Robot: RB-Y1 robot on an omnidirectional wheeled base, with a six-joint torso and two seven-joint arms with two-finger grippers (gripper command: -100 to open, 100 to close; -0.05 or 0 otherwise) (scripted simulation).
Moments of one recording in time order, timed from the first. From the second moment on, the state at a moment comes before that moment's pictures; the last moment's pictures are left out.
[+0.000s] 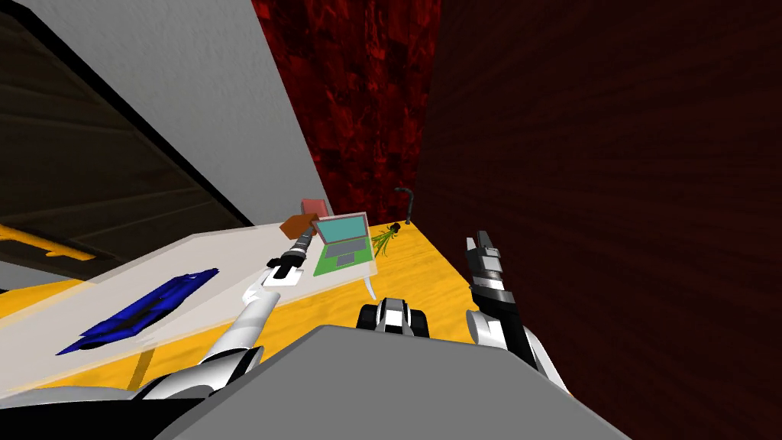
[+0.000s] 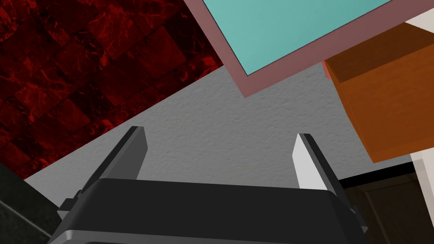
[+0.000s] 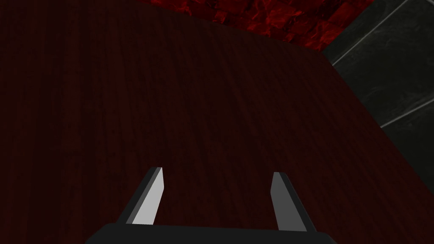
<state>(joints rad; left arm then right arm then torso) 0.01 0.53 0.37 -1.23 -0.14 -0.27 0.04 0.52 -0.03 -0.04 -2.25 0.12 -0.36 -0.03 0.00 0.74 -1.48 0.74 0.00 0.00</state>
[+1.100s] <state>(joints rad) -0.12 0.65 0.47 -0.93 -0.15 -0.24 0.02 0.52 -0.03 -0.04 -2.25 0.12 -0.36 -0.03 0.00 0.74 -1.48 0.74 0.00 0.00</state>
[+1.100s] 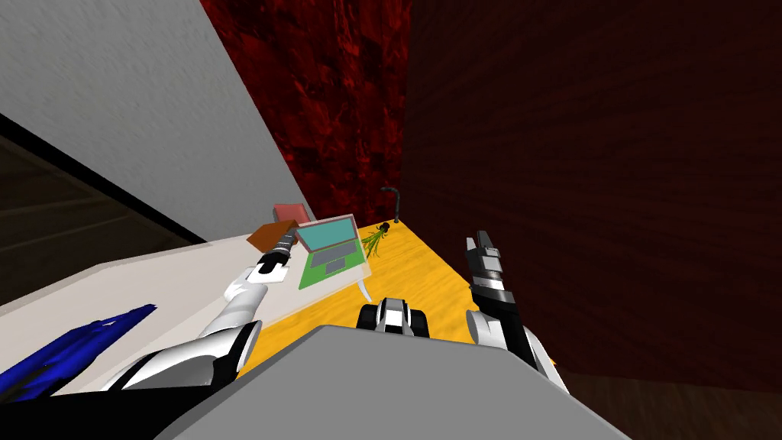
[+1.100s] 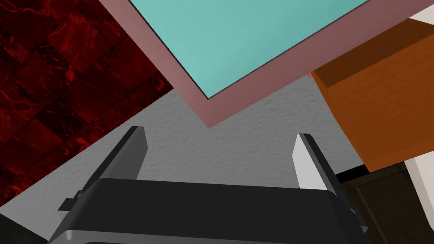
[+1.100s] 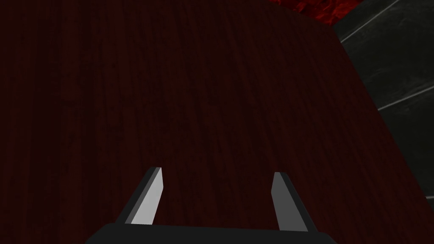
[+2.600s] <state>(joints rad) -0.27 0.70 0.75 -0.68 -0.20 -0.24 -0.18 0.52 -0.03 -0.04 -2.25 0.12 -0.36 -0.03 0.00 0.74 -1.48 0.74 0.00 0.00</state>
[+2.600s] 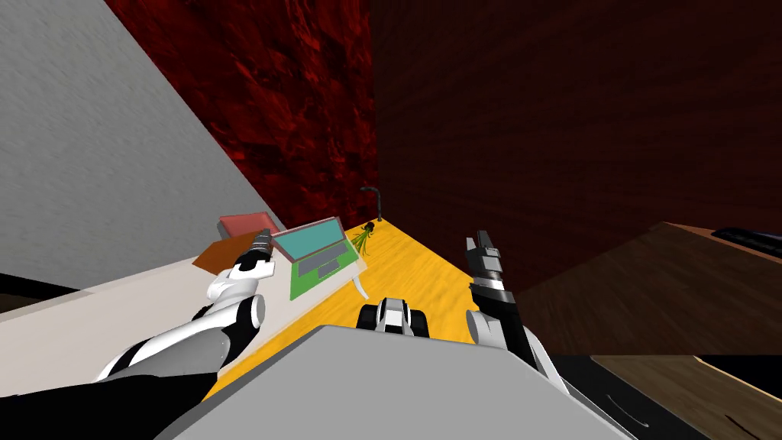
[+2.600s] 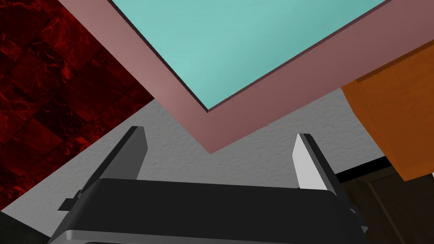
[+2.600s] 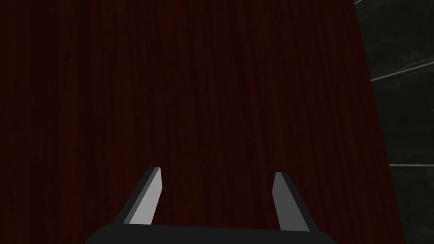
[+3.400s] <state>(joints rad) -0.34 0.68 0.98 -0.61 -0.23 -0.23 -0.35 0.52 -0.03 -0.04 -2.25 0.12 -0.36 -0.03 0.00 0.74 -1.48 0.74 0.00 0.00</state>
